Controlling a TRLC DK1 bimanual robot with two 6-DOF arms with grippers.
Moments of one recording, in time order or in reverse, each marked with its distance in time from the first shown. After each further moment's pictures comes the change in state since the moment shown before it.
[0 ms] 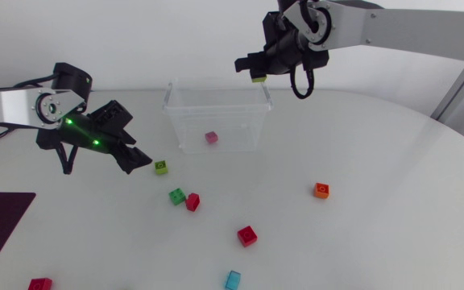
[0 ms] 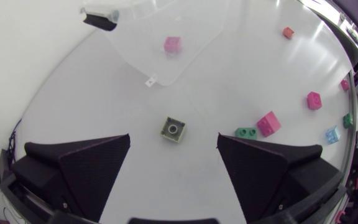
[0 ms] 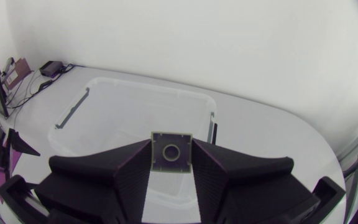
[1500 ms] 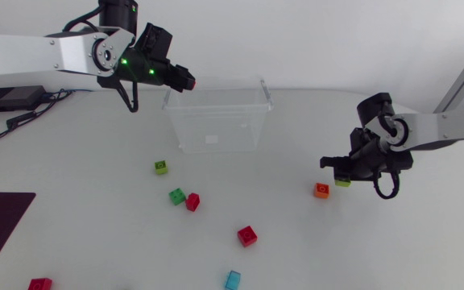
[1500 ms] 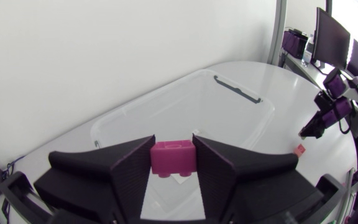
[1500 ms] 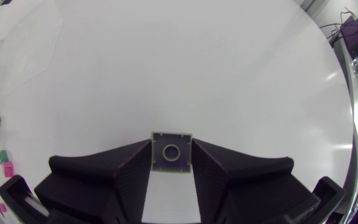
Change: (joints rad) left arm -0.216 0.223 0.484 0.219 -0.066 -0.483; right arm -0.384 -0.247 -0.842 0.058 0.001 0.106
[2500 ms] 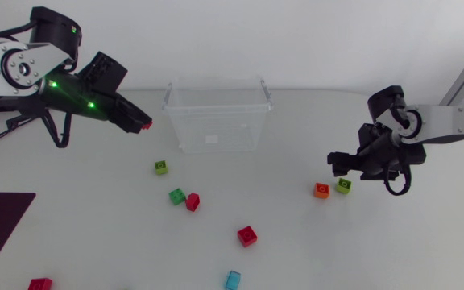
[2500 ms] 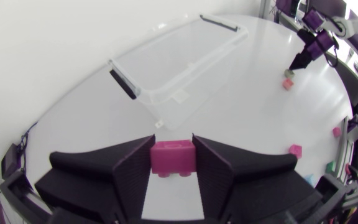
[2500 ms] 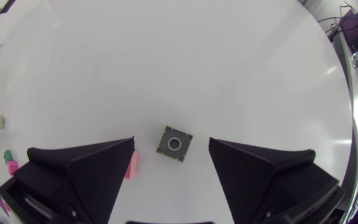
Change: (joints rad) left arm 0.119 -0.375 -0.350 -0.285 0.018 0.218; right arm -0.045 -0.010 0.029 -0.077 -0.029 -0.010
